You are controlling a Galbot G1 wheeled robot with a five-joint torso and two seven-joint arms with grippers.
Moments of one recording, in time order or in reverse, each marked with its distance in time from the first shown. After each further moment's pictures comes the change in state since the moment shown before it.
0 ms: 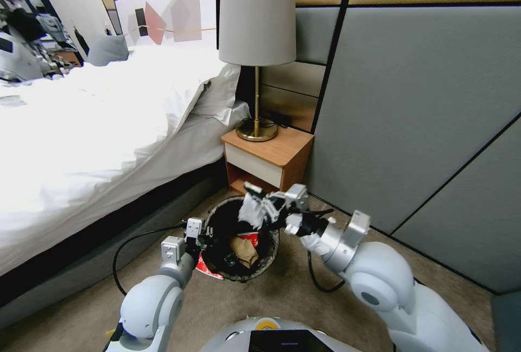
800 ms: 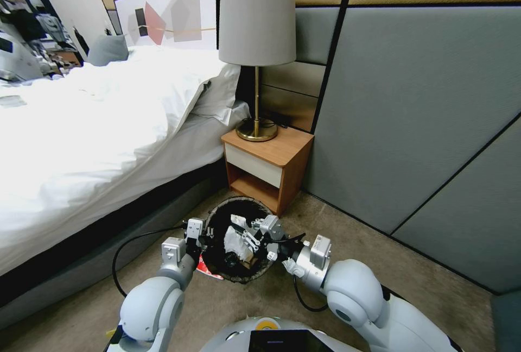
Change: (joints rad) left arm 0.006 0.002 0.006 -0.017 0.010 0.001 0.000; right arm -0.035 0.020 -0.104 -0.092 -0.162 0.007 0.007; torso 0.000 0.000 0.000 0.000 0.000
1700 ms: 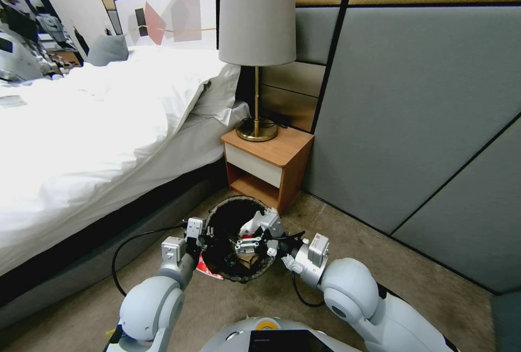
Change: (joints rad) left arm -0.002 0.000 0.001 -0.002 0.000 0.000 0.001; right arm -0.017 0.007 0.014 0.004 -0.012 0.018 -0.008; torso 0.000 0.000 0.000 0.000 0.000
